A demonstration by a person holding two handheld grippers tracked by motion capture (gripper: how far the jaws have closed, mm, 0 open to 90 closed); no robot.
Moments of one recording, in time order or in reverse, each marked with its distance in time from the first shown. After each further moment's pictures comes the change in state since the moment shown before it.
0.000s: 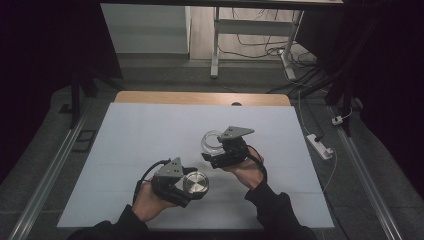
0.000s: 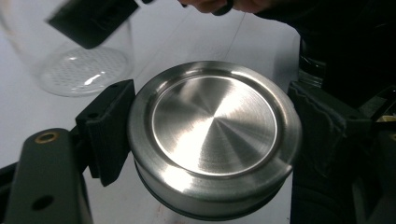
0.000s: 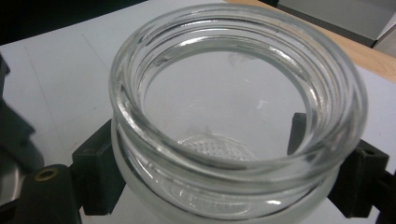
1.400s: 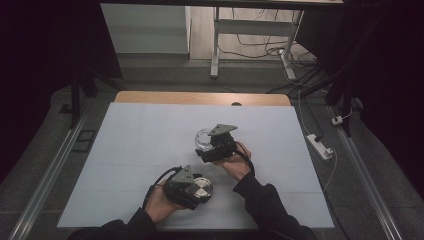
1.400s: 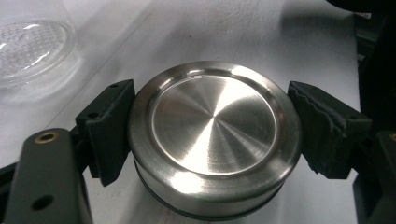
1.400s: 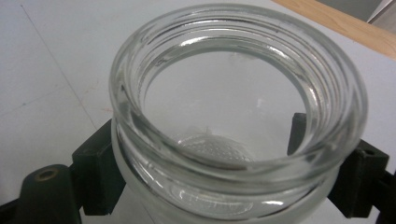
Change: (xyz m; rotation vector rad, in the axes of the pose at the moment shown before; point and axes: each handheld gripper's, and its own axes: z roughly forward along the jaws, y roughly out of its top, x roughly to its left) left arm 0.010 -0.030 0.051 0.094 0.039 -0.006; right arm -0.016 -0.011 0.060 0.069 -0.059 -0.010
